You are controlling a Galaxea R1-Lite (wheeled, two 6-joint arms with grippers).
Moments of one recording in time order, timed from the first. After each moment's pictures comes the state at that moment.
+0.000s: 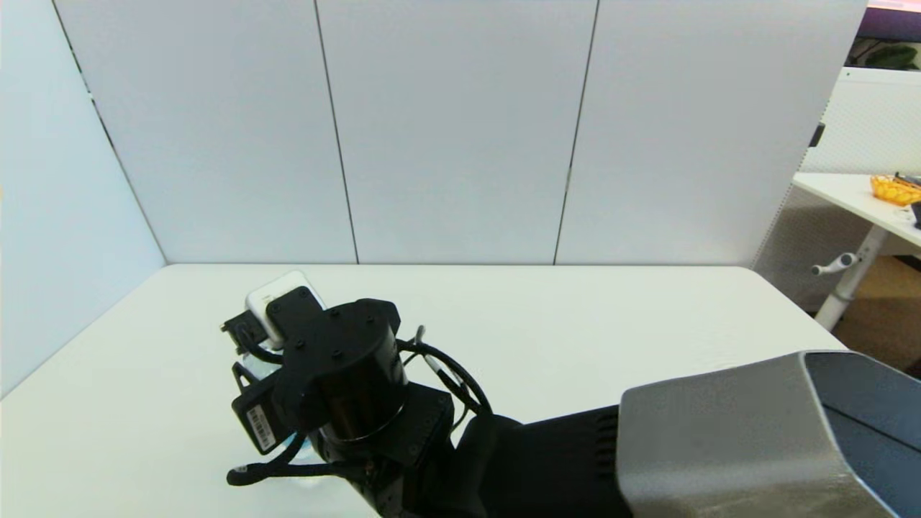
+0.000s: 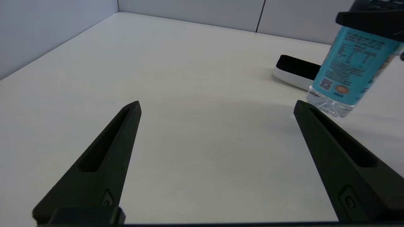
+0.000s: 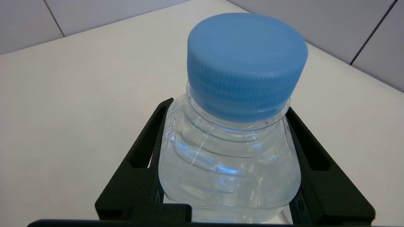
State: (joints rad) left arm 0.01 0.00 0.00 -0.01 0.05 -0.10; right arm 1.13 2.25 -1.47 -0.68 -0.27 0.01
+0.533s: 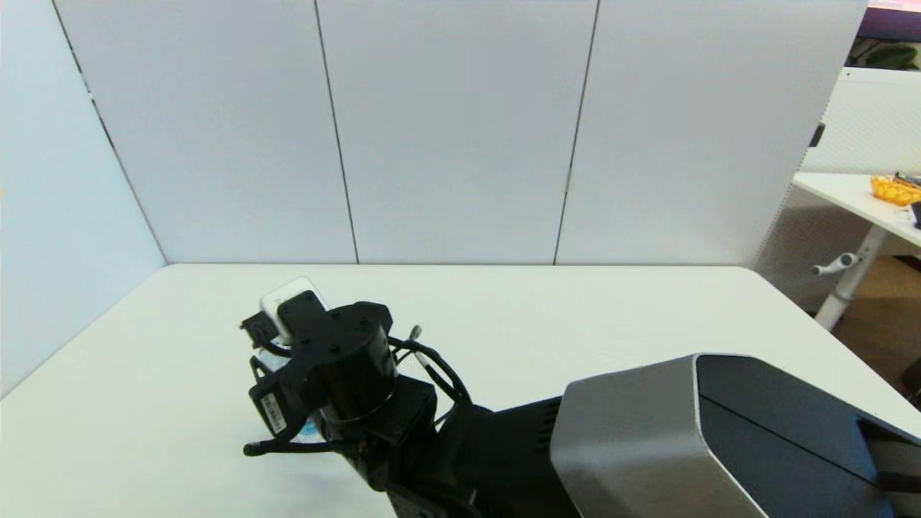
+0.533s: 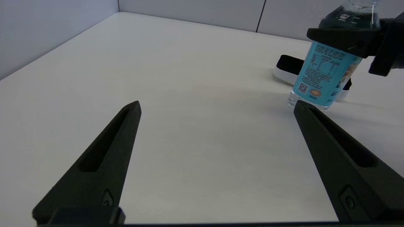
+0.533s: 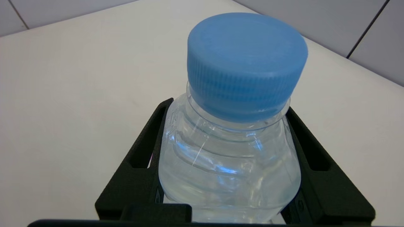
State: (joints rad) left arm 0.01 0.00 0.00 -0.01 0.05 -0.10; right arm 1.10 2.36 -1.57 -0.67 -0.27 -0.01
